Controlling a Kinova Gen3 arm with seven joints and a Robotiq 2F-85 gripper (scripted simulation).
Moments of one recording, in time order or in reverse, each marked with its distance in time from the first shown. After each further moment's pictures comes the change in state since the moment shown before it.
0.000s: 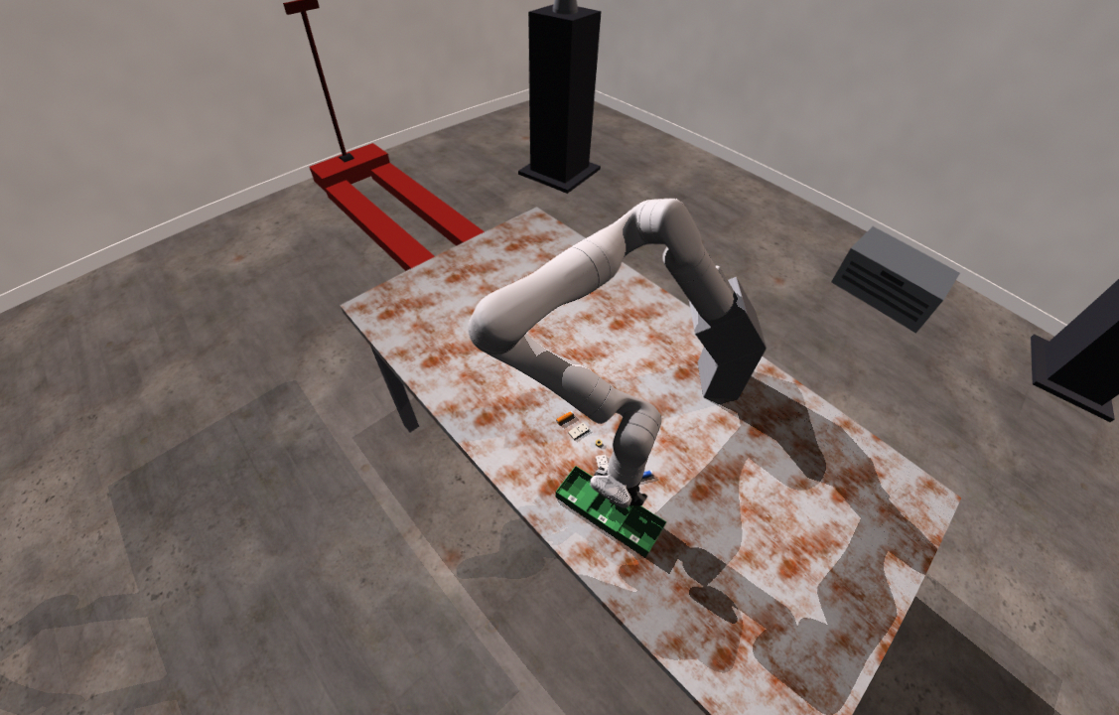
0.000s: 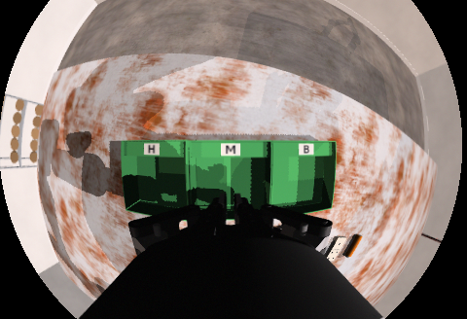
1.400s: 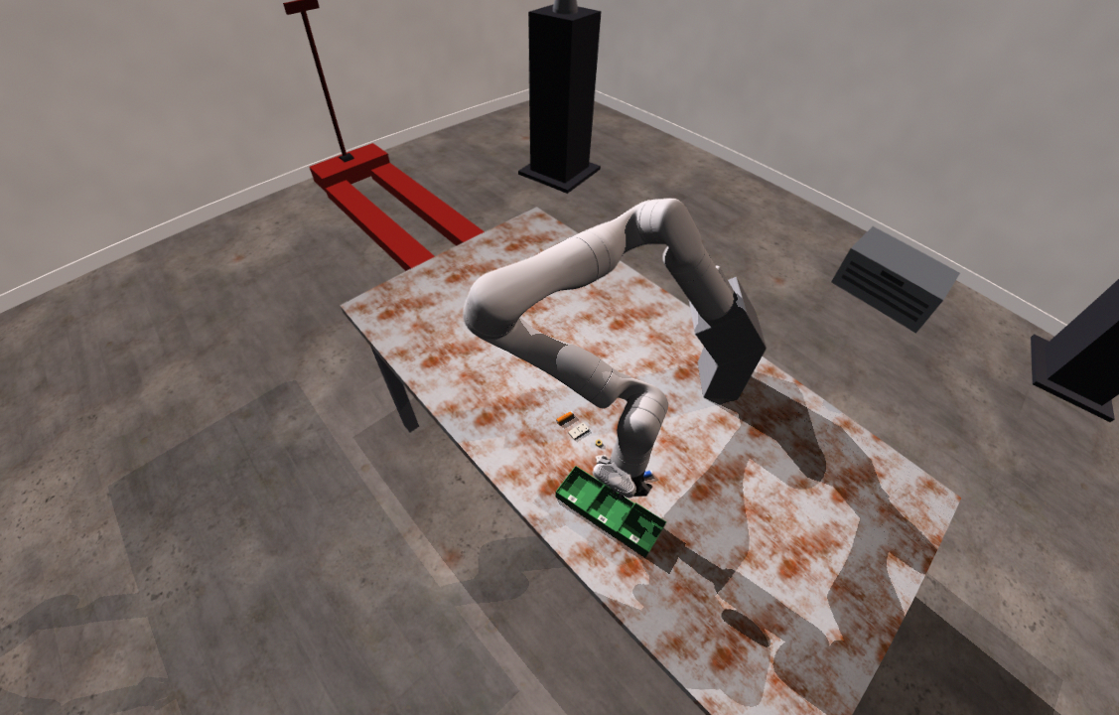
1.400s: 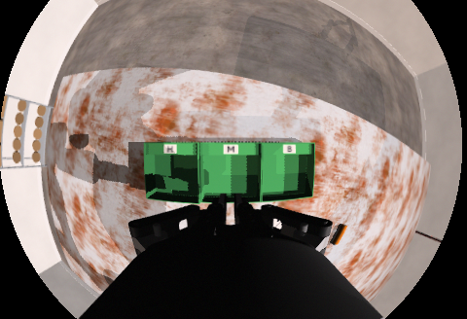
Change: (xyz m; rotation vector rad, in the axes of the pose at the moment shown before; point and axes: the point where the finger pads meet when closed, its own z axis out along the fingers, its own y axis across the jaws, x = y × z) arm -0.001 -0.001 -0.052 -0.001 -0.002 0.001
